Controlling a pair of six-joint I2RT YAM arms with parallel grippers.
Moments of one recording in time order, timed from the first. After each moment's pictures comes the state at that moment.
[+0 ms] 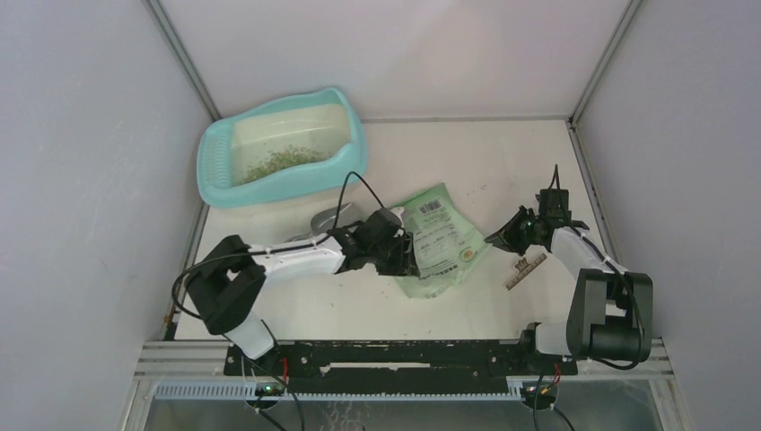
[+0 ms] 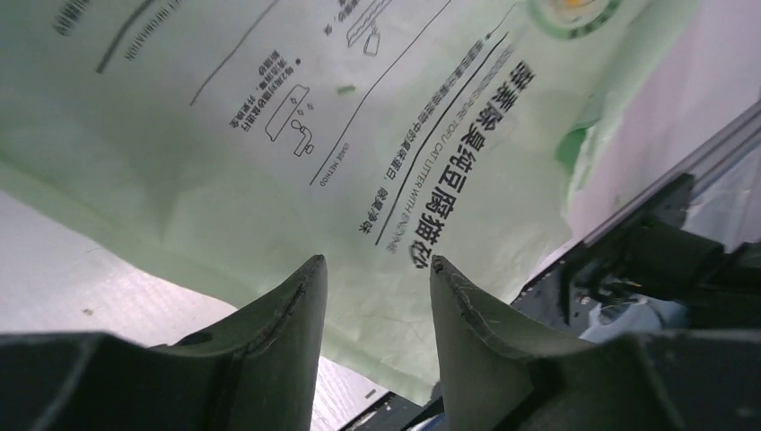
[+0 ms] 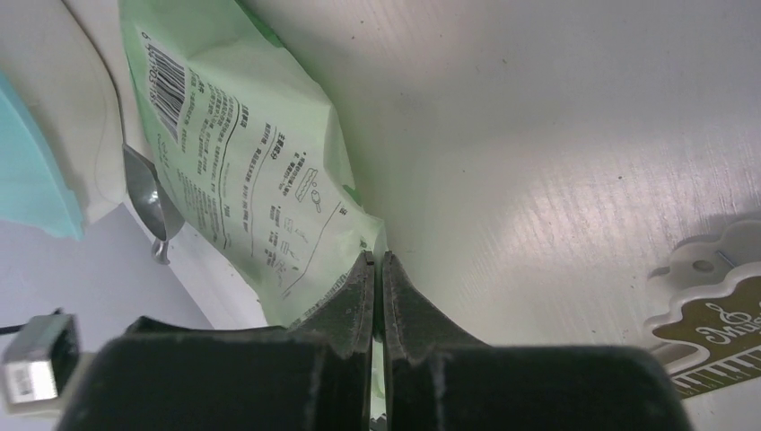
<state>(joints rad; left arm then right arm) -0.90 1.58 0.93 -0.20 0.16 -0.79 -0.13 1.34 0.68 -0.41 -0.49 0.70</state>
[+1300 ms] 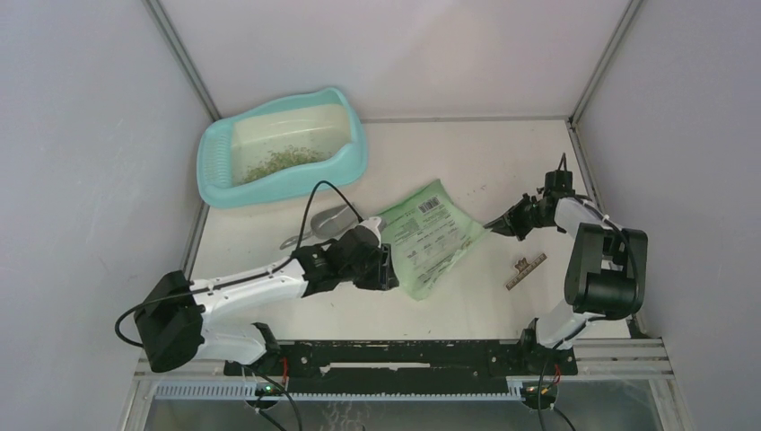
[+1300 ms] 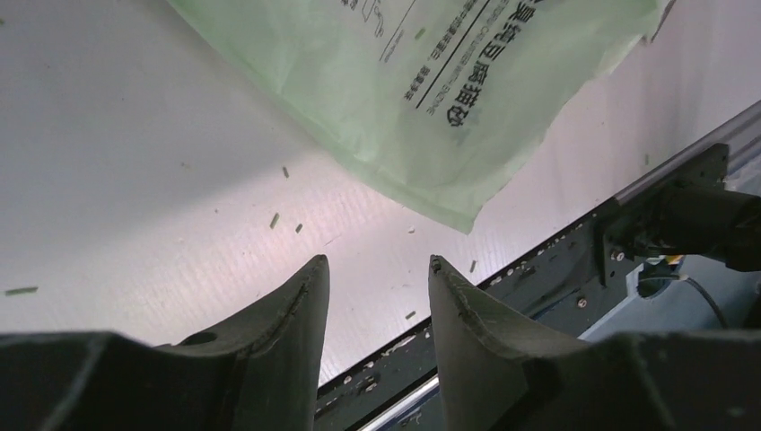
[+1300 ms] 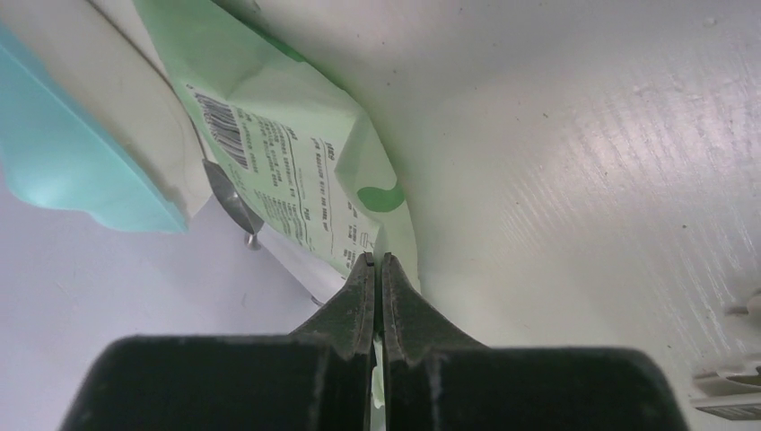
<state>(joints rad) -0.97 1.29 0.76 -0.30 0.01 -0.78 -0.19 1.61 0.90 -0.51 -0.66 0.79</state>
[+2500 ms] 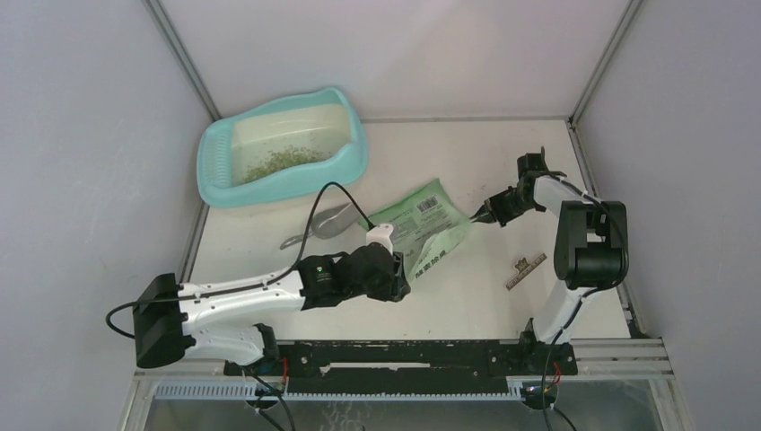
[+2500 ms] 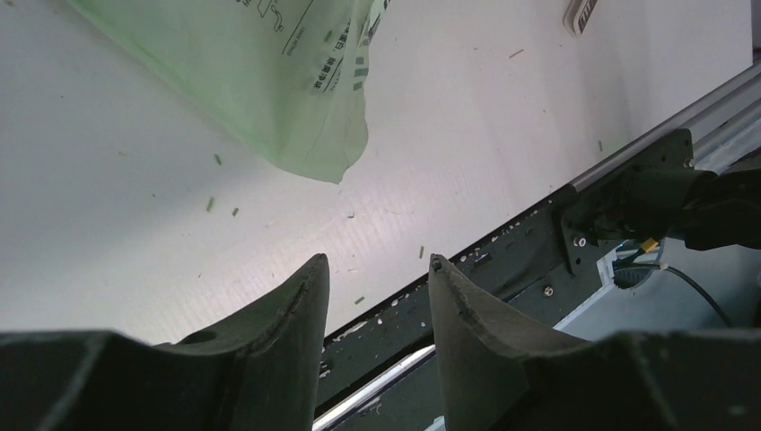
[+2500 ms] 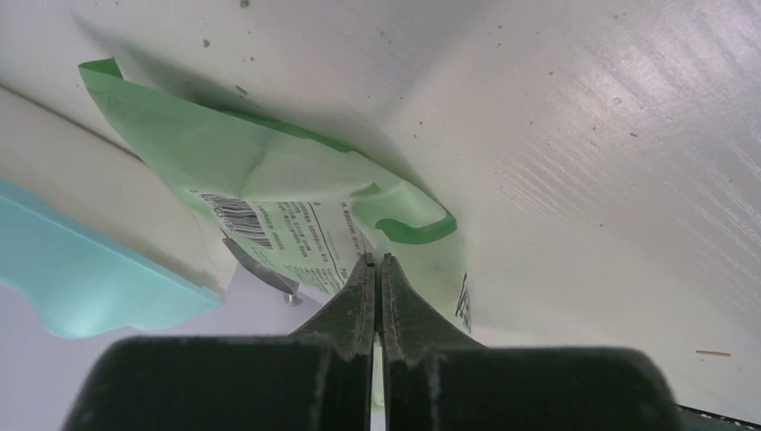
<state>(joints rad) -1.19 1.24 0.85 -0.39 -0.21 -0.86 -0.04 1.79 1.13 -0.66 -0.47 1.08</state>
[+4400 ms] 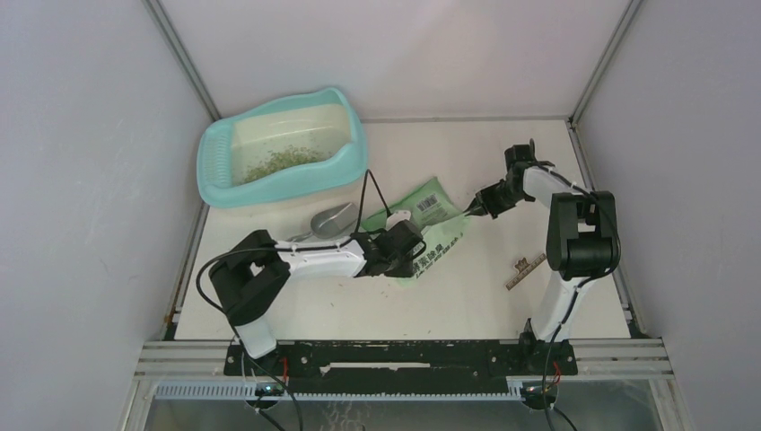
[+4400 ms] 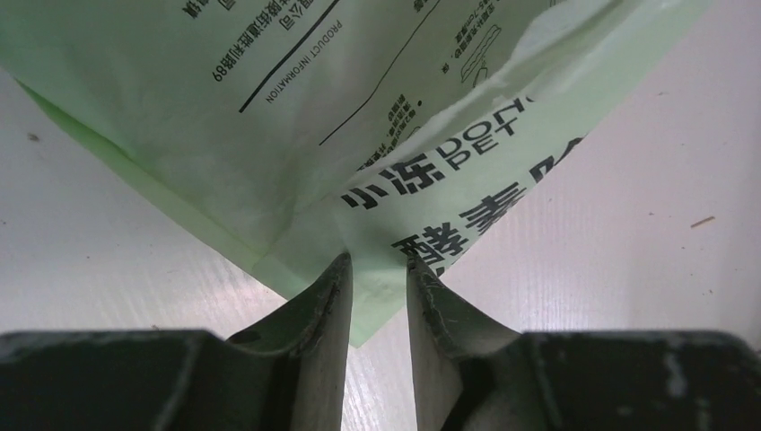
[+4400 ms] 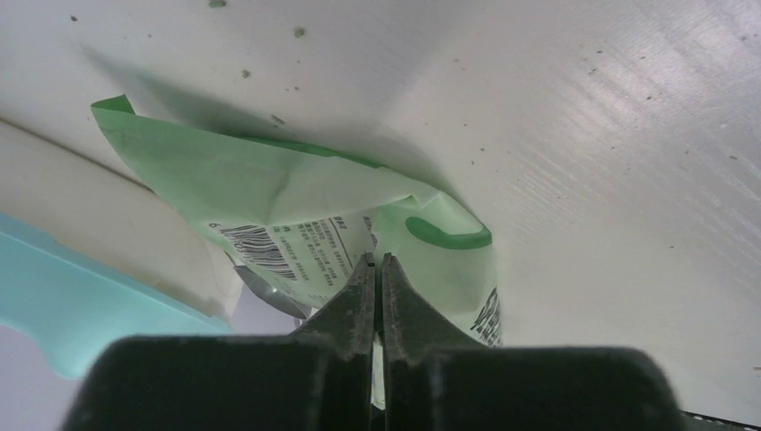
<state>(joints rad) -1.01 1.73 1.03 -0.29 -0.21 -0.83 0.01 1.88 1.24 -0.69 -0.41 1.16</state>
